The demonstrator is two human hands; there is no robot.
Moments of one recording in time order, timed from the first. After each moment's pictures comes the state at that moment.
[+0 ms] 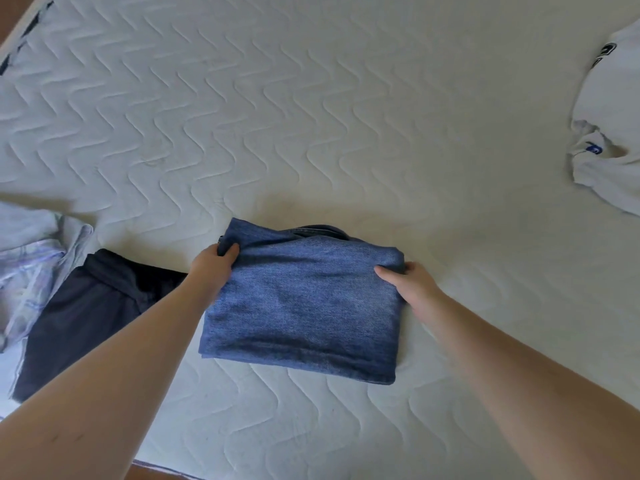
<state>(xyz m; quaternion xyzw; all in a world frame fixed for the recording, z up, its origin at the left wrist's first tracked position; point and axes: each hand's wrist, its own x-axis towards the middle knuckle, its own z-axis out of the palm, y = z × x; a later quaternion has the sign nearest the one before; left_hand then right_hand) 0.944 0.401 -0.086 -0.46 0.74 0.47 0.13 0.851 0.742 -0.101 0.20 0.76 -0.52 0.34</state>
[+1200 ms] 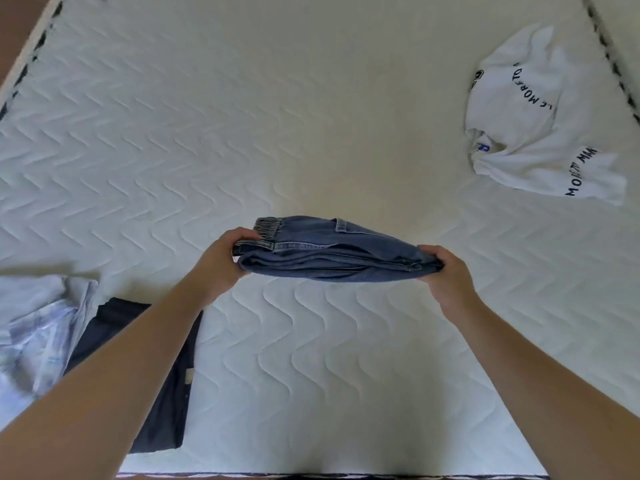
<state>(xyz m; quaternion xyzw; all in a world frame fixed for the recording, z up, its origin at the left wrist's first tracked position) 0.925 0.419 0.046 -0.08 0.84 0.52 0.12 0.901 0.821 0.035 0.15 0.80 -0.57 0.12</state>
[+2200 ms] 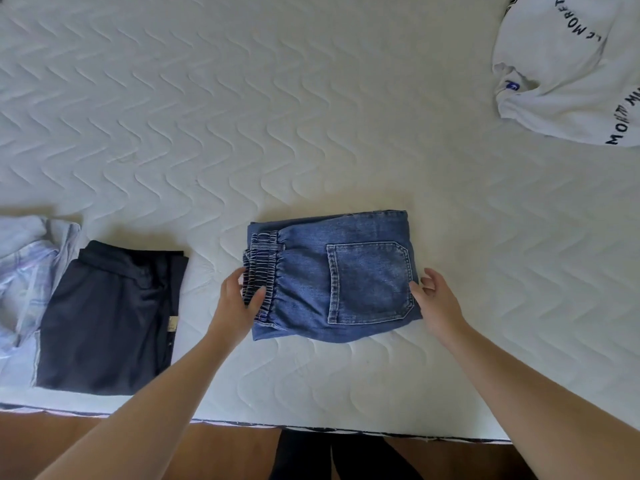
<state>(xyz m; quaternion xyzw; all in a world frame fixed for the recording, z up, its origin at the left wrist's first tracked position) 1.077 0.488 -0.077 -0.25 0.86 0.43 0.15 1.007 0.853 -0.078 0.27 0.82 -0.45 0.24</state>
